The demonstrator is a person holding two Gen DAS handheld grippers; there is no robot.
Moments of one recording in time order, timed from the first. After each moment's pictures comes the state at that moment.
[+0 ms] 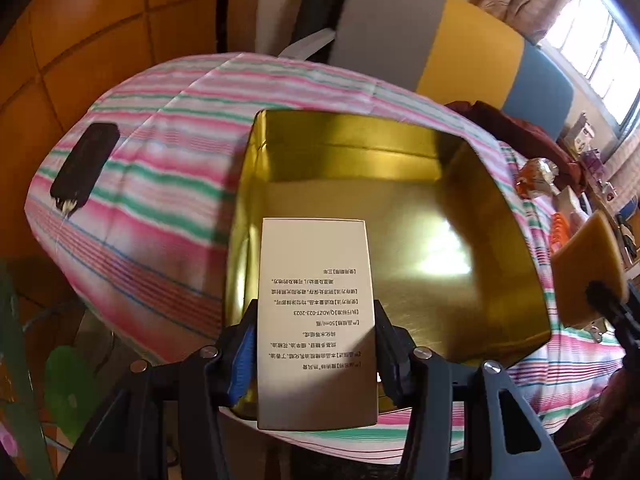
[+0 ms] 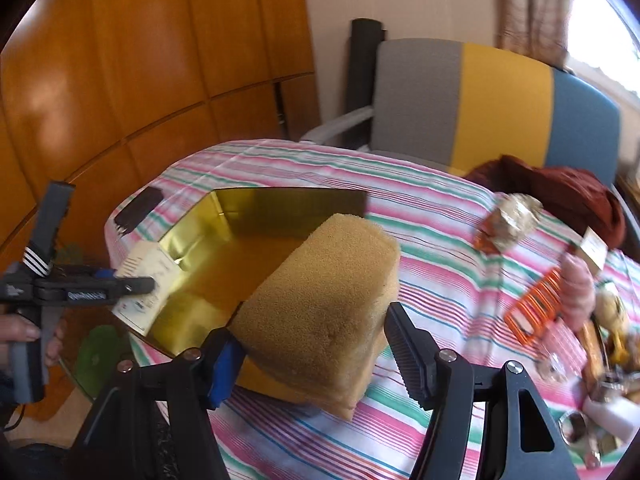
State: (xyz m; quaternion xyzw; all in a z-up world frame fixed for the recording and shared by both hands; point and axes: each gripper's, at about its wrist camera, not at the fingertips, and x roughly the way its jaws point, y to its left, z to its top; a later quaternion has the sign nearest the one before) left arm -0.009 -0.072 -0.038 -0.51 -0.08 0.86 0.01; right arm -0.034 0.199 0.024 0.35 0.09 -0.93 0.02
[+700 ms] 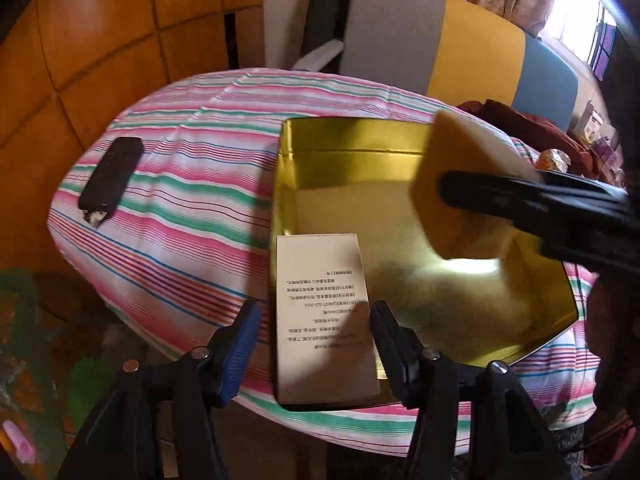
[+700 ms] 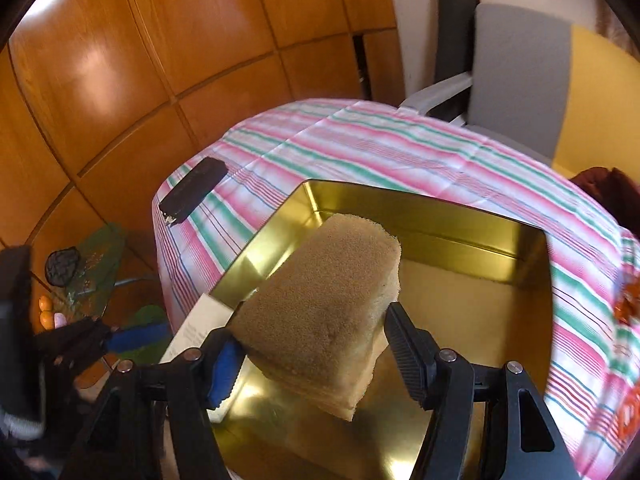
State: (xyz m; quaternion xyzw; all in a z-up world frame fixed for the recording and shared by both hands) left arm 0.002 -0.080 -0.025 -0.48 -0.05 0.88 -0.01; right arm -0.178 0.098 -0.023 0.44 0.08 -0.89 0.12
